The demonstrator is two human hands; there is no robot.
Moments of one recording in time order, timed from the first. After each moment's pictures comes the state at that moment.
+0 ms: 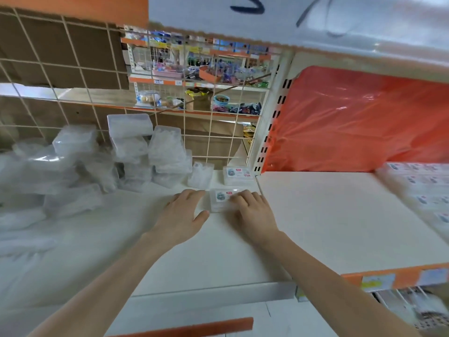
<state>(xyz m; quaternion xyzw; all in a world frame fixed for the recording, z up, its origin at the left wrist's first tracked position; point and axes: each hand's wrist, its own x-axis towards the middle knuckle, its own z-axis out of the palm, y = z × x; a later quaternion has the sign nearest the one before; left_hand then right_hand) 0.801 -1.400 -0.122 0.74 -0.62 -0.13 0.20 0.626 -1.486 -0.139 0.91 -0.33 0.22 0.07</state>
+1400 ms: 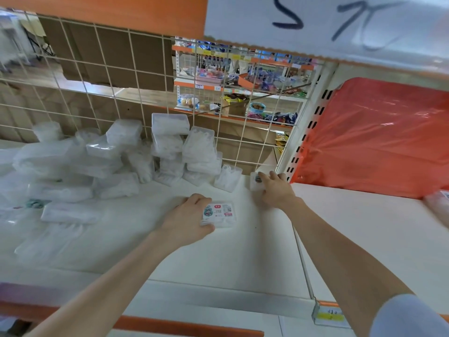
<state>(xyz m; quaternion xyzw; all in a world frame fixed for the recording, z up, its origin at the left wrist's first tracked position) 0.817 -1.375 -0.121 0.78 -0.59 -0.14 0.15 0.667 -1.571 -0.114 0.89 -0.45 -0.03 -0.04</state>
